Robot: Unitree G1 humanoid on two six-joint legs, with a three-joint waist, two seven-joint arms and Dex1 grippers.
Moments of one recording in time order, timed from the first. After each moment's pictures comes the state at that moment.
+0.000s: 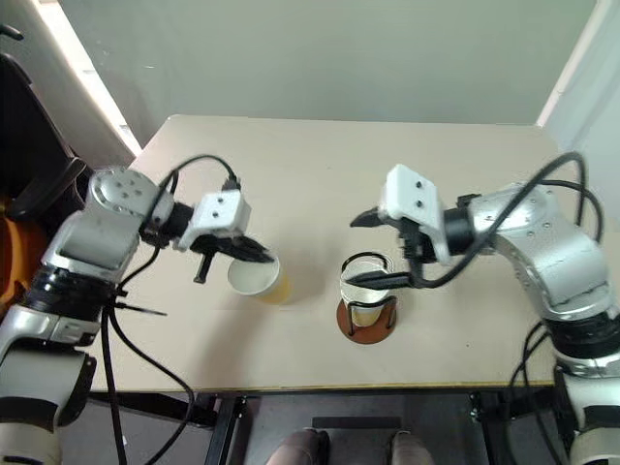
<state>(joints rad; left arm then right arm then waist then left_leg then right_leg) -1.00 0.87 -0.25 0.30 -0.10 0.20 -1.55 -0.82 -0.86 0.14 -0.39 0.49 0.79 1.21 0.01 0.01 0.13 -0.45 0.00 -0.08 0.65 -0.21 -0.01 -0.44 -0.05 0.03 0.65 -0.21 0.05</state>
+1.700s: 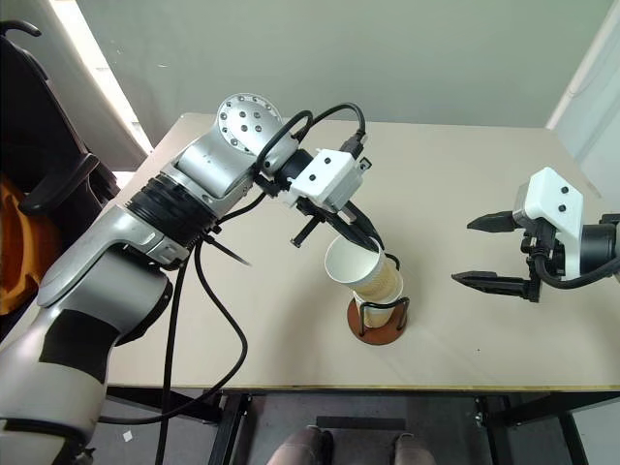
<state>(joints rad) -1.49 0.55 -0.81 0.60 -0.52 -0.18 -1.57 -0.41 -1.18 -0.27 -0.40 0.60 0.75 1.17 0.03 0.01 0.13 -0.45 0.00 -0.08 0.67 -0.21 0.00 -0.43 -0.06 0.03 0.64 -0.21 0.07</state>
